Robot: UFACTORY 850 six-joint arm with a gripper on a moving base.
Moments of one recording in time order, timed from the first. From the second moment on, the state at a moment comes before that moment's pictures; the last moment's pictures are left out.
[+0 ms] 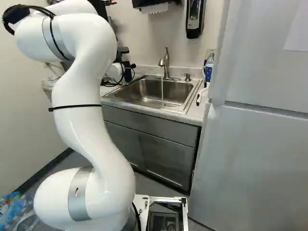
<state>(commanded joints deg) 13.7 -30.9 -78.4 3.8 35.5 -2.4</state>
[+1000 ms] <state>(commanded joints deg) 11.1 -13.6 -63.7 3.8 32.0 -2.4</state>
